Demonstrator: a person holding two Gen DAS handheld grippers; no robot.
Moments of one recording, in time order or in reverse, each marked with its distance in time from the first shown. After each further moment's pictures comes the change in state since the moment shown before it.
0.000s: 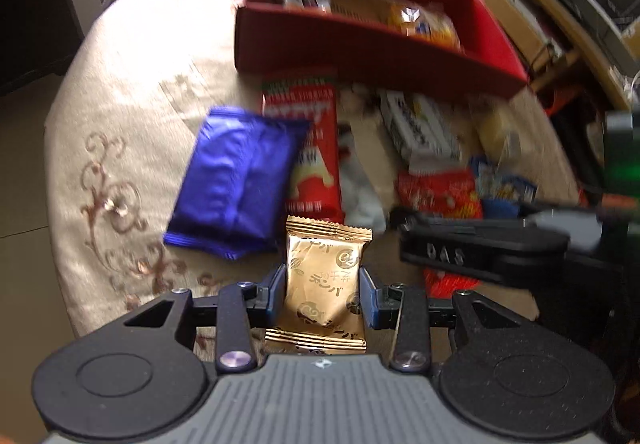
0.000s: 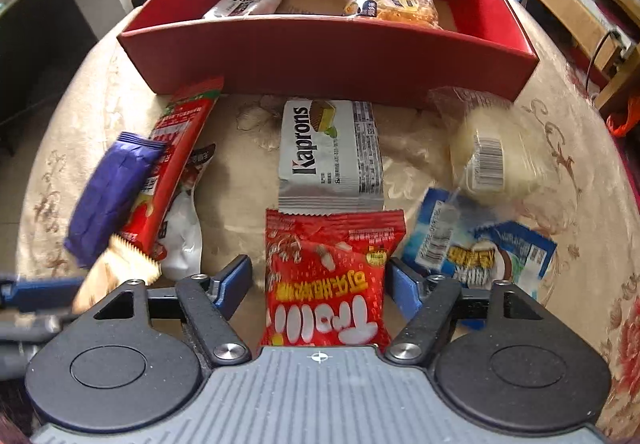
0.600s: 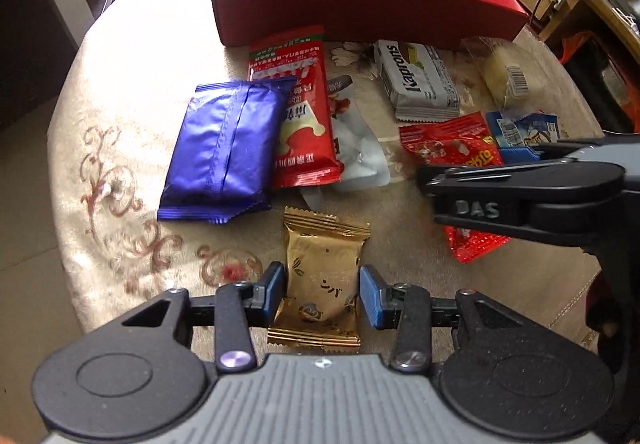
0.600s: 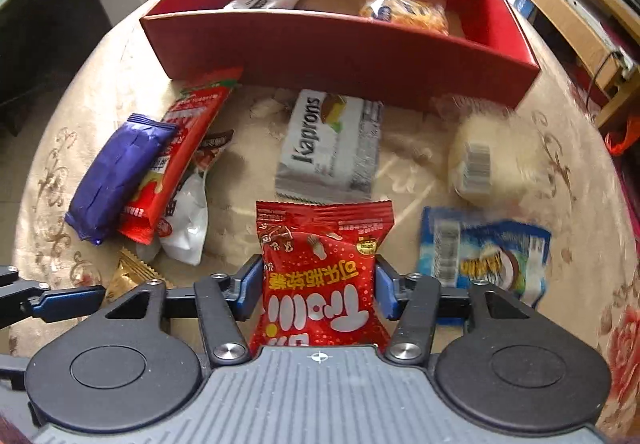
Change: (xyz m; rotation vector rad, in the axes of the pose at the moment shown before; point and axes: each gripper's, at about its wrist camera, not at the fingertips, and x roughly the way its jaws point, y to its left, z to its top) left arm 0.016 -0.022 -0.028 0.103 0.007 0.105; right arm -0.018 0.003 -0.020 -0.046 -0.010 0.006
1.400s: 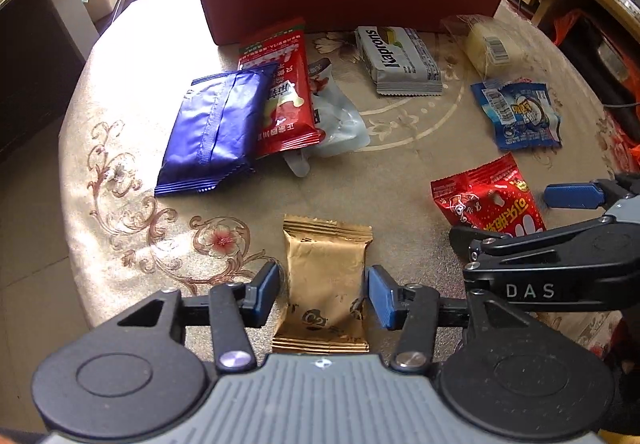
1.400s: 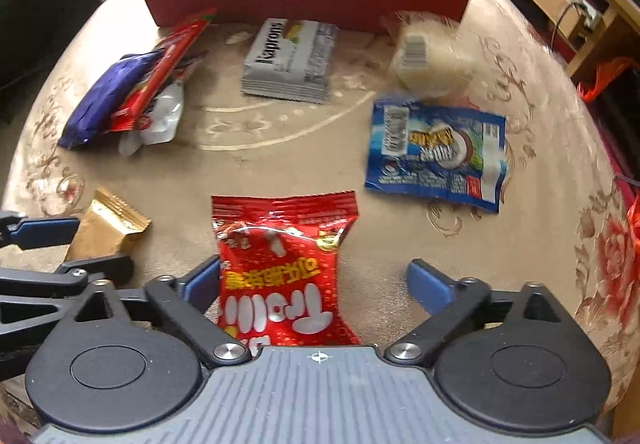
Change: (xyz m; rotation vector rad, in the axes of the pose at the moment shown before) left arm 0.001 -0.016 -0.025 0.062 -0.060 0.065; right arm -0.017 -0.022 -0.064 0.035 0.021 -0.029
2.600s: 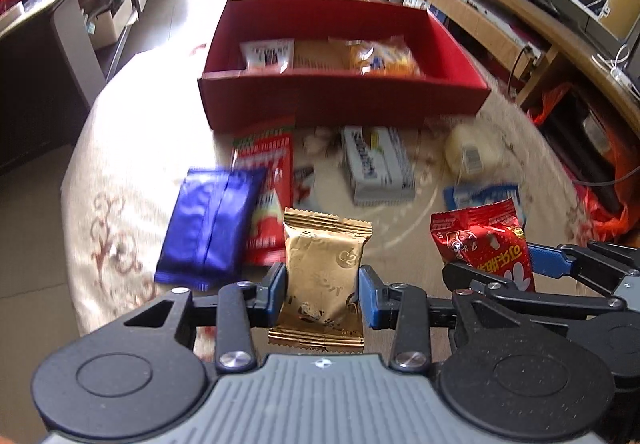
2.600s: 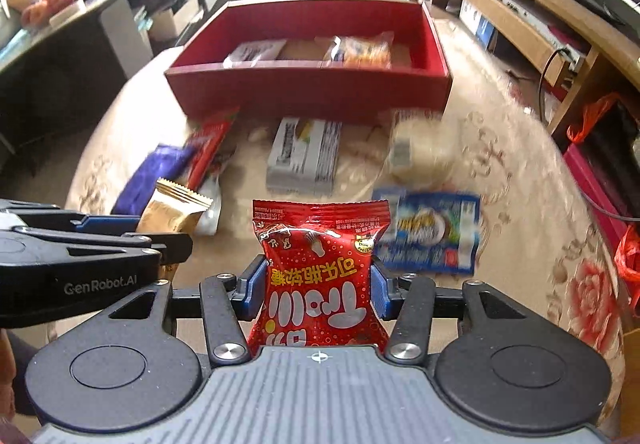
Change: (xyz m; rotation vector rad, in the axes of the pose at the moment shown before) left arm -0.034 -0.003 0.053 -0.072 -0.130 -0.055; right arm -0.061 -0.005 0.036 0.035 -0.168 0.050
